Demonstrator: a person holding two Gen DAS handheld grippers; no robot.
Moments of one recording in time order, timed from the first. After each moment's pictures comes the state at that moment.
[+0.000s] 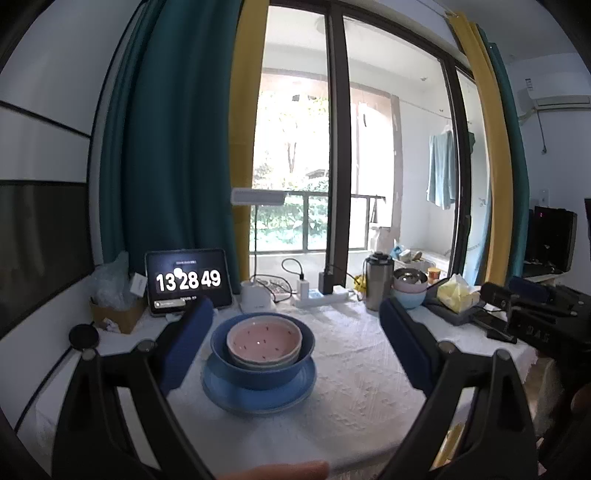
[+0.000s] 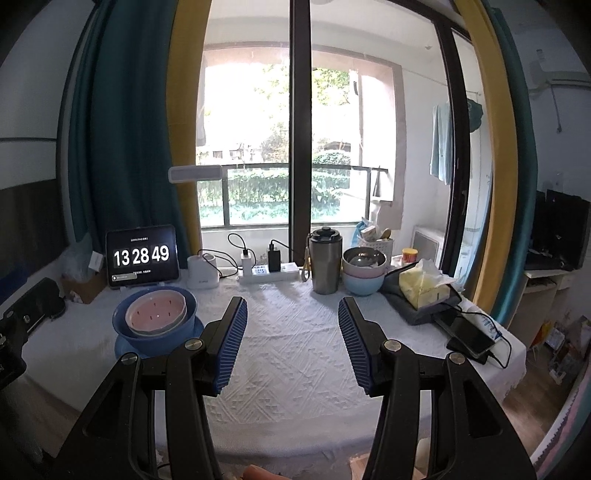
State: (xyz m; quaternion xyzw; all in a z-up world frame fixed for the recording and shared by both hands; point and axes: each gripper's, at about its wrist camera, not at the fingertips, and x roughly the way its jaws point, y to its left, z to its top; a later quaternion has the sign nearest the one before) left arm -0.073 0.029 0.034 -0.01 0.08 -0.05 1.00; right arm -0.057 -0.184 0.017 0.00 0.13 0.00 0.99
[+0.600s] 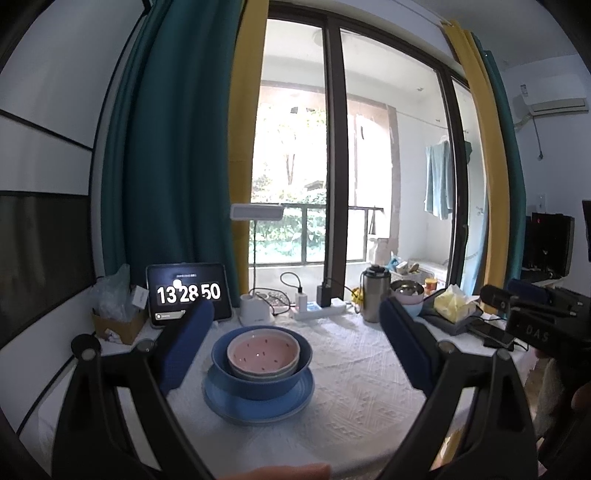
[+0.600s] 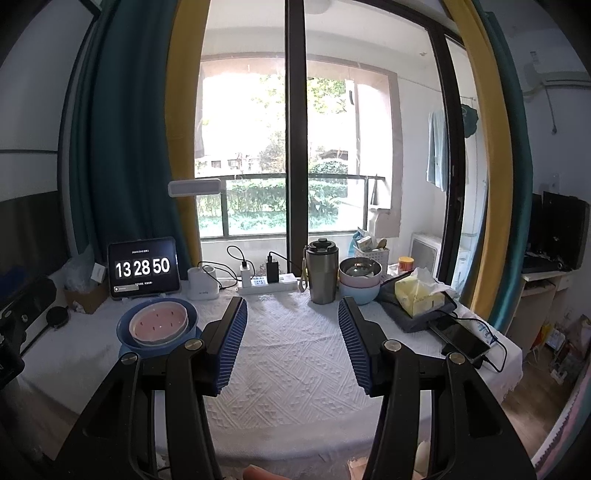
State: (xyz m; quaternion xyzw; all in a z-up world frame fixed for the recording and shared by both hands) left arm -0.084 0.031 0.043 -0.01 0.06 -0.05 1.00; right arm -0.069 -0.187 0.026 0.01 0.11 0.00 0.99
